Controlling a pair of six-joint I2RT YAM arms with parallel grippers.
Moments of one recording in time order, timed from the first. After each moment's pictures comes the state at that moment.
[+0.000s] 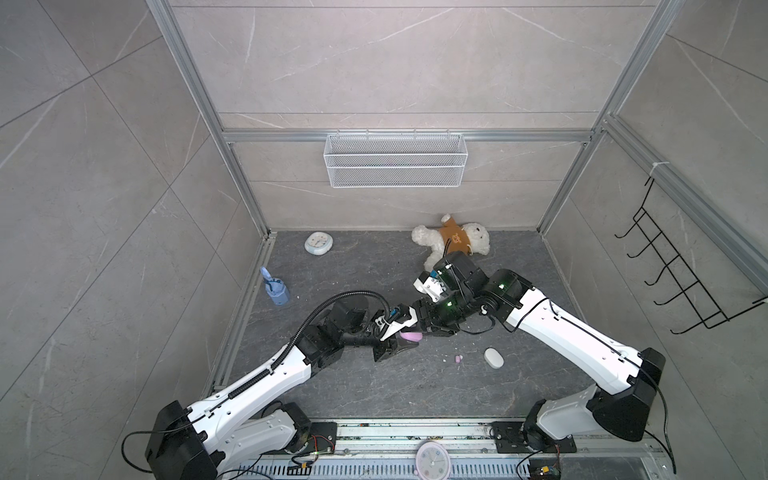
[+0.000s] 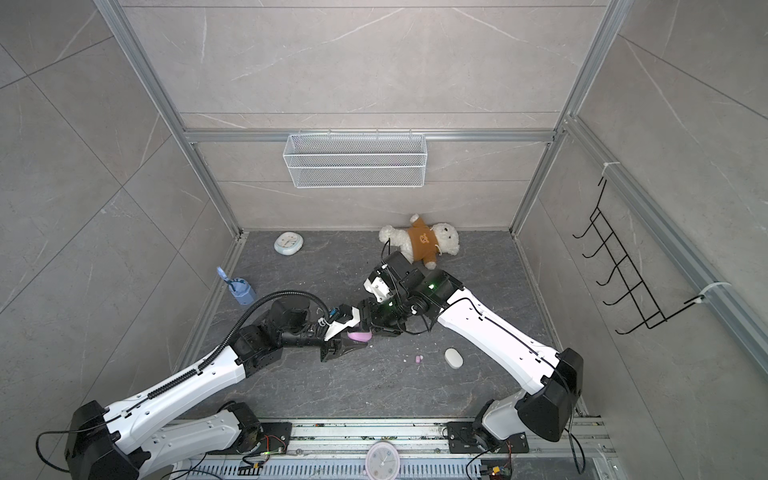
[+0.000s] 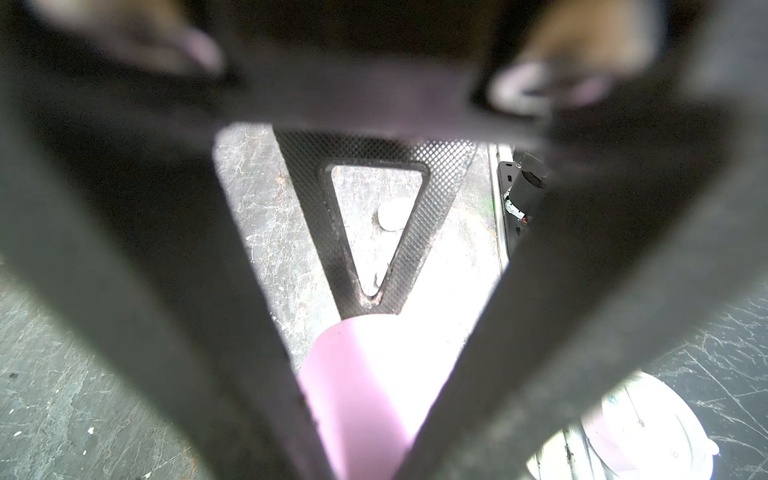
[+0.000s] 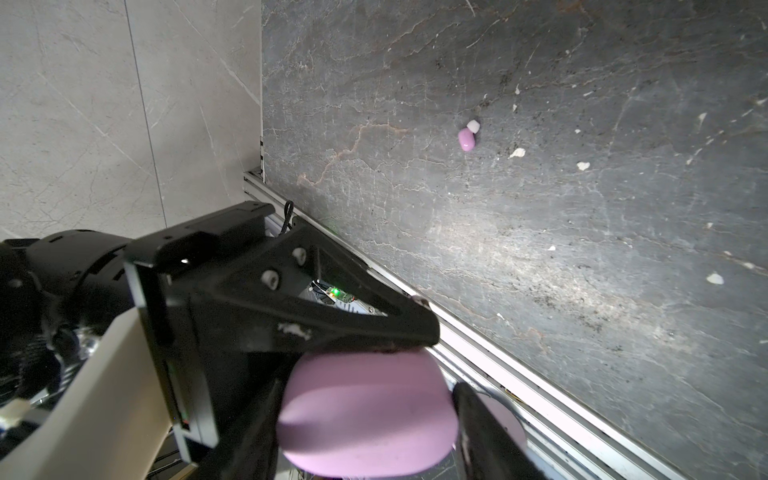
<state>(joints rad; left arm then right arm) -0.79 1.05 0.79 -0.25 0.59 0.33 0.80 1.46 1.49 -1.02 -0.52 0.75</state>
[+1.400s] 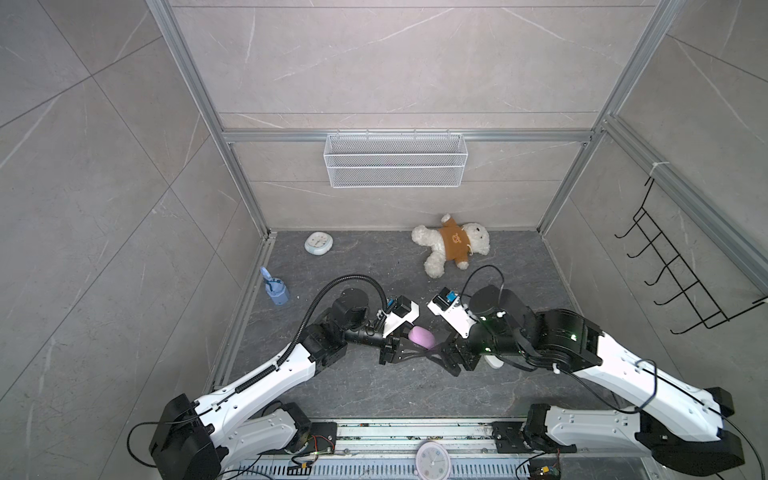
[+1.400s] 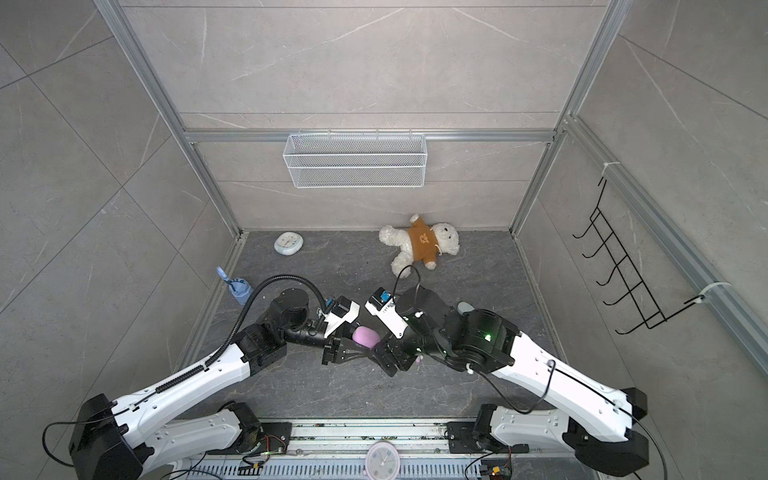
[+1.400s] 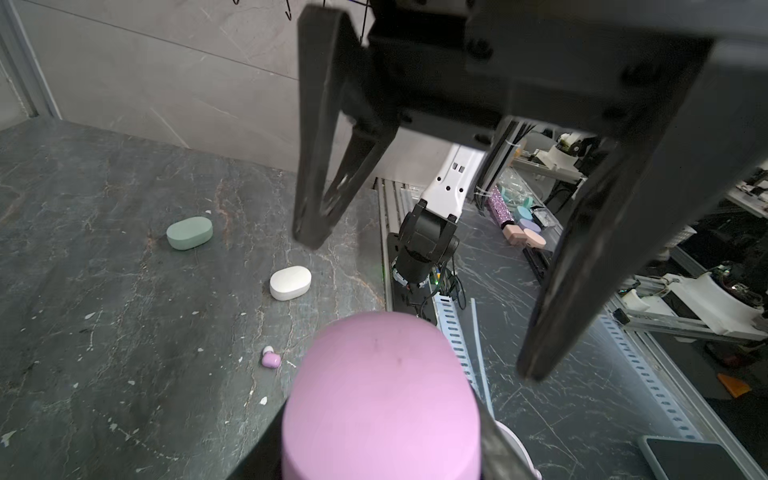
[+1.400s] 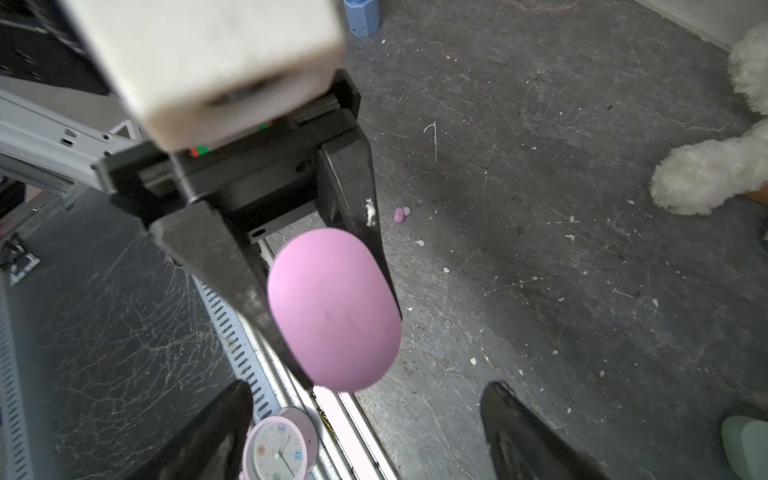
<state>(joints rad) -0.80 1.09 0.78 -0.02 0.93 0.03 1.07 1.14 1.38 -1.04 -0.02 0.18</state>
